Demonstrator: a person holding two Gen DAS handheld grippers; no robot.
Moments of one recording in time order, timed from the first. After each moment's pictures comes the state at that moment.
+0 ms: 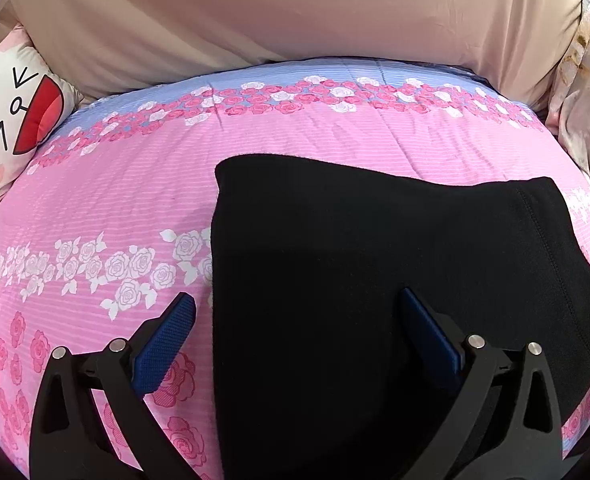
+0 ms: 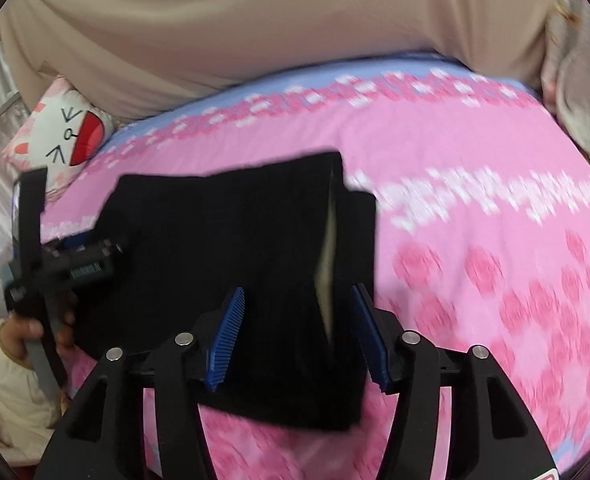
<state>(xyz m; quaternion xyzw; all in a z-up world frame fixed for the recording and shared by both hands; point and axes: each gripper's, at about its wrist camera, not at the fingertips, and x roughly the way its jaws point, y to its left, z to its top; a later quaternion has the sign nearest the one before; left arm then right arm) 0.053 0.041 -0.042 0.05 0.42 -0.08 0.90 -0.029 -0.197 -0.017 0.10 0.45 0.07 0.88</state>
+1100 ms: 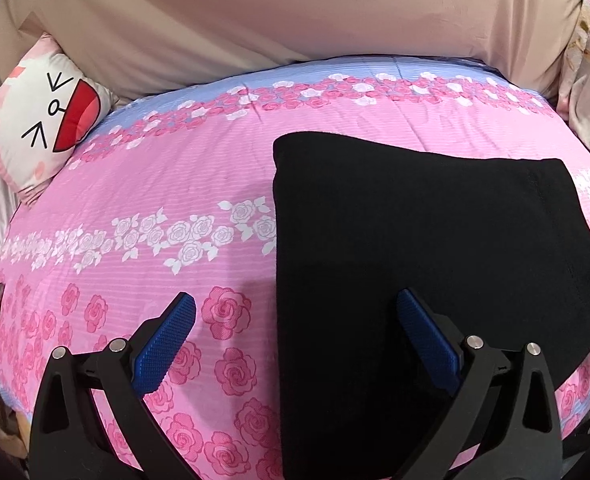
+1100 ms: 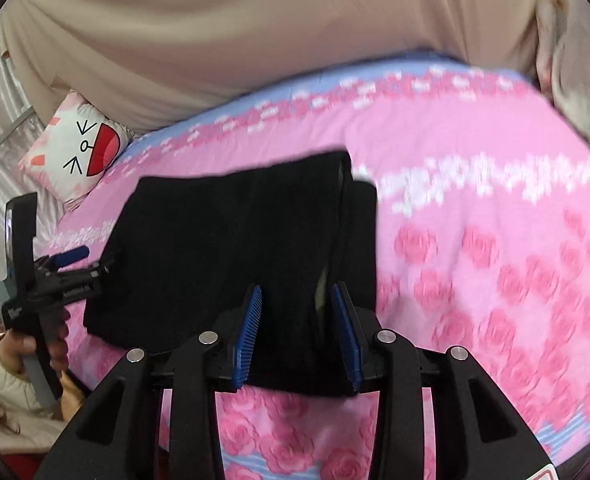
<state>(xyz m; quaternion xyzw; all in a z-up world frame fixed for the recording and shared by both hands) 0.011 0.054 -0.023 0.08 0.42 -0.03 0.90 -0.046 -0.200 0.002 0.11 0.42 0.09 0.90</state>
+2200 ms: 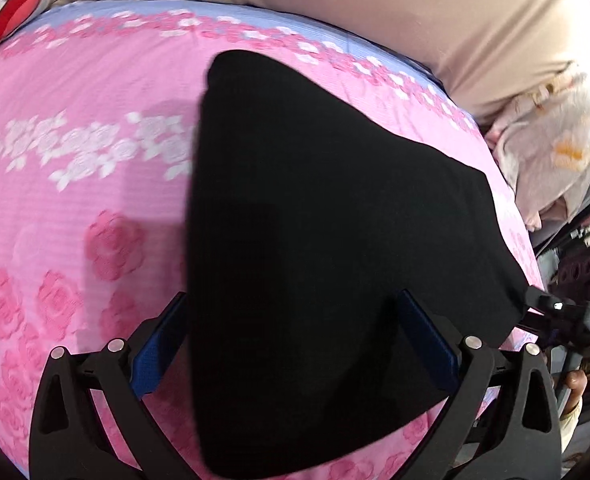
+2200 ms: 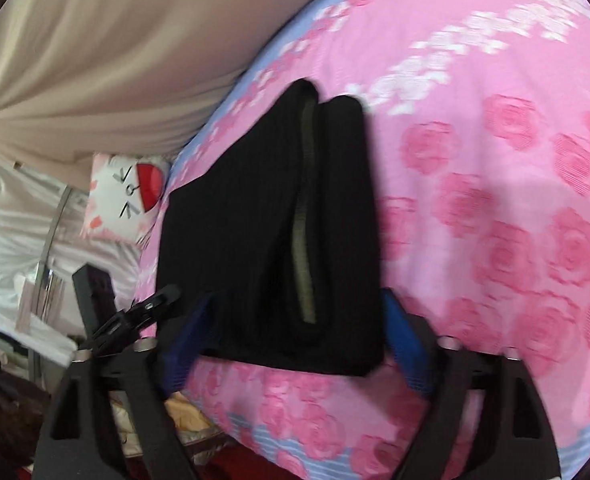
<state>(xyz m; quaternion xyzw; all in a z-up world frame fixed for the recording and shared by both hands) 0.024 0.071 -0.053 -0.11 0.50 -0.21 0.83 -0.021 -0.254 -0.067 0.34 0.48 0.19 0.78</state>
